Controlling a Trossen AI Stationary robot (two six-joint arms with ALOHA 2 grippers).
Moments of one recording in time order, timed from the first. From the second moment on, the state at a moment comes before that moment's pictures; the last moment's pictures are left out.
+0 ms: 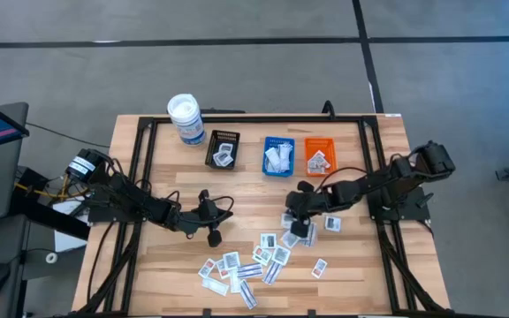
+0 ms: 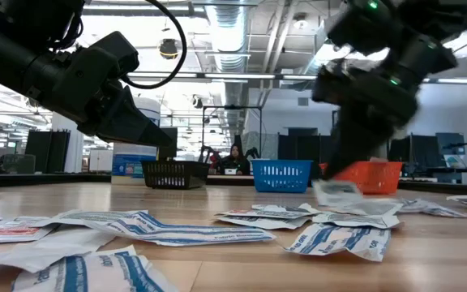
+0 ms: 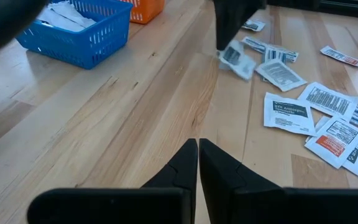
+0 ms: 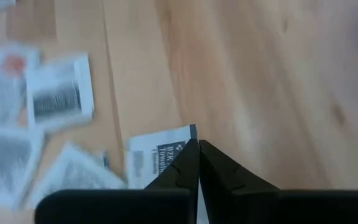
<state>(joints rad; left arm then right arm) -0.45 1.43 0.39 0.70 -0.63 -0.34 0.20 1.56 0.66 -0.04 0.16 0.39</state>
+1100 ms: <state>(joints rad) -0.45 1.43 0.39 0.70 -0.63 -0.34 0.15 1.73 0.78 0.03 0.11 0.23</state>
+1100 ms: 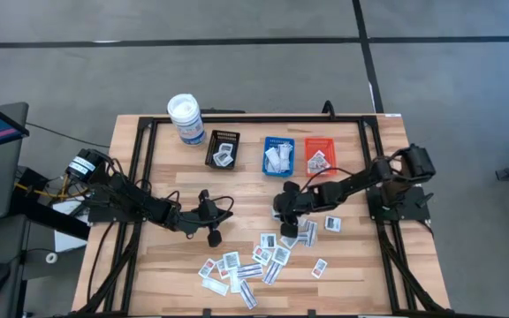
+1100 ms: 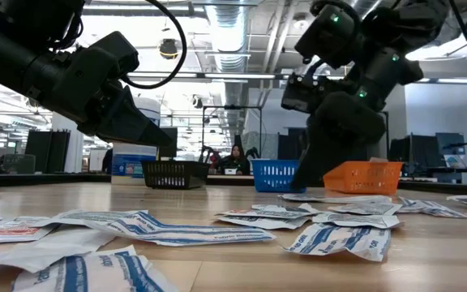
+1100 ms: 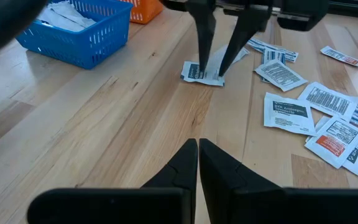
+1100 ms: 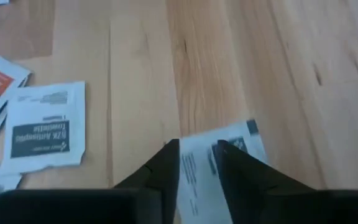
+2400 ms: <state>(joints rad) -0.45 1.43 0.39 0.70 -0.63 -0.34 0.11 1.80 0.81 0.06 0.18 0.24</state>
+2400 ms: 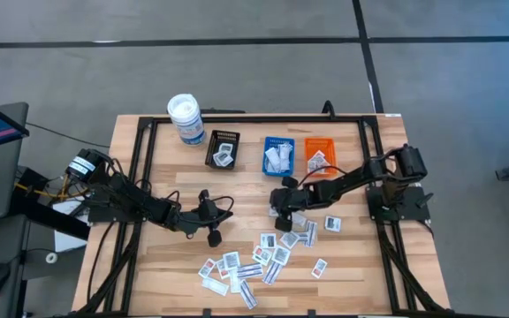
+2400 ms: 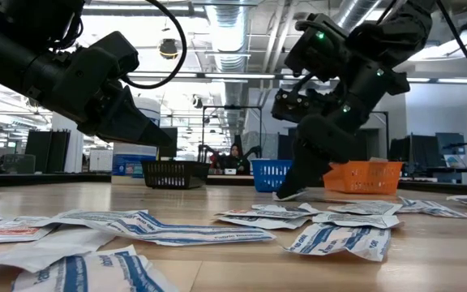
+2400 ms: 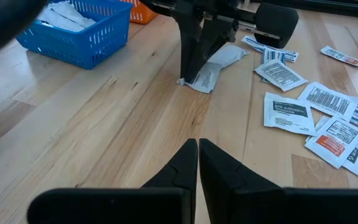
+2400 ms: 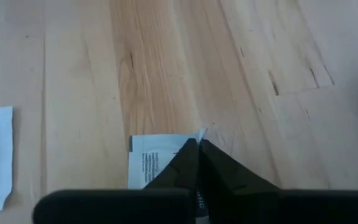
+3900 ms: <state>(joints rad) -0.31 1.43 0.39 0.89 -0.64 -0.29 0.01 1.71 0.91 0.38 0.31 -0.06</state>
